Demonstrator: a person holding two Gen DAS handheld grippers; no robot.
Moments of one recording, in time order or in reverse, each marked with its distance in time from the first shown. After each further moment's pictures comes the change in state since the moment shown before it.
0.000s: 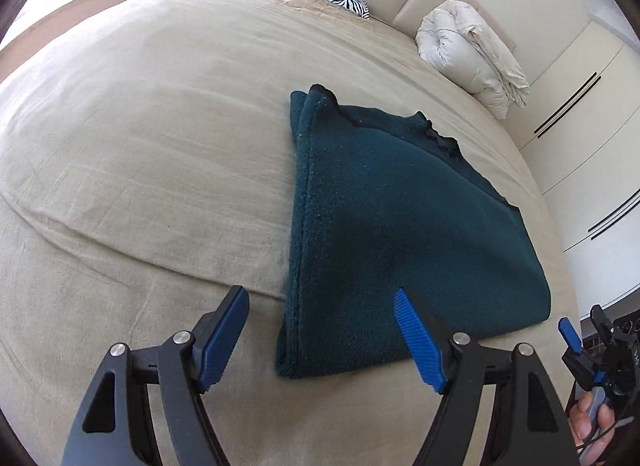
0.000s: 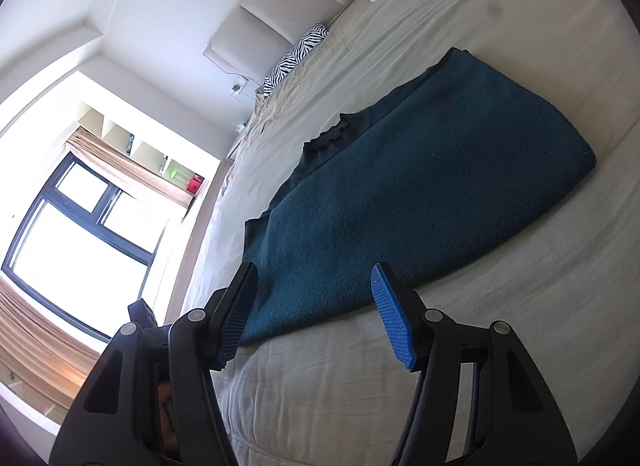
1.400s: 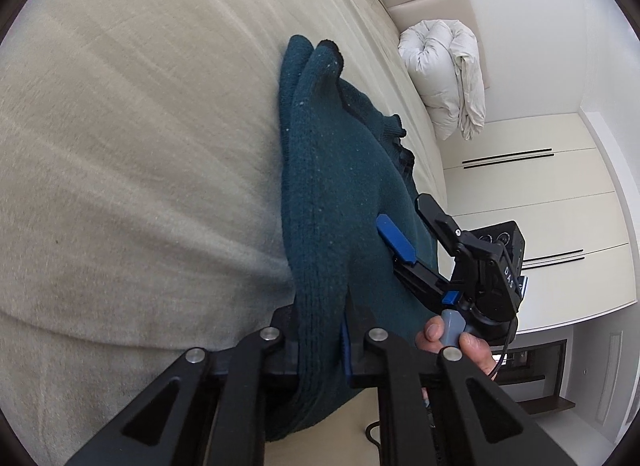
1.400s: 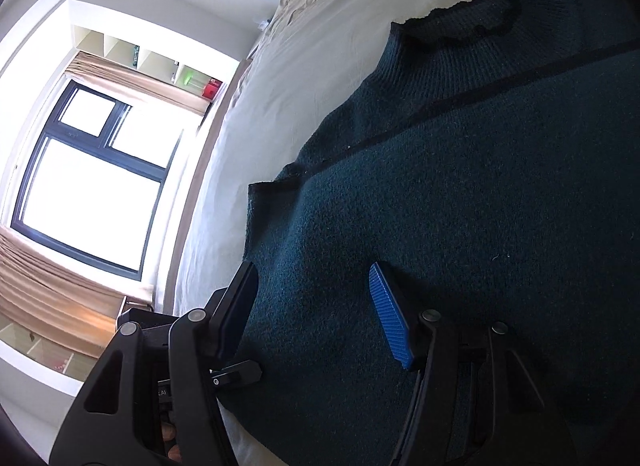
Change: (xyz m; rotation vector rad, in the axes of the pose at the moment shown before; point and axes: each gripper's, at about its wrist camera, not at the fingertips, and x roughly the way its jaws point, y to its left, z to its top) left arm 0.054 0.042 0.025 -0.292 0.174 -0.418; right arm 0.269 0.054 0.045 -0.065 0.376 0.096
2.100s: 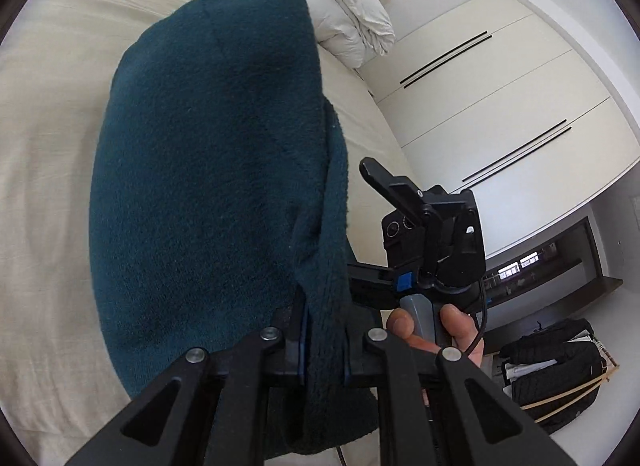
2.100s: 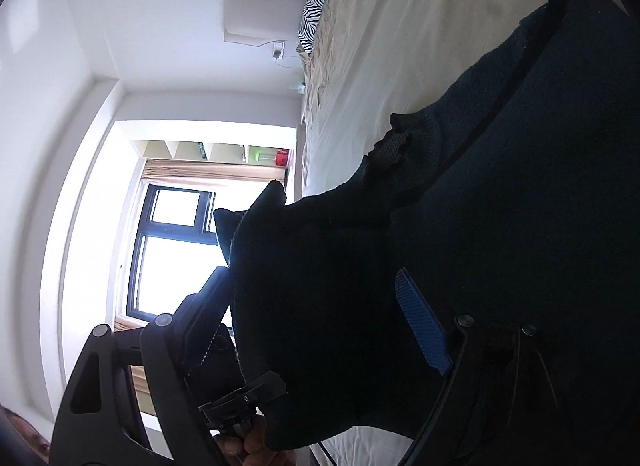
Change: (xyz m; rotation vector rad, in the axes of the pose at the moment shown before) left arm 0.157 -0.233 -0.045 0.464 0.117 -0.015; right arm -0.179 -0.137 0.049 0.343 -0.142 0.389
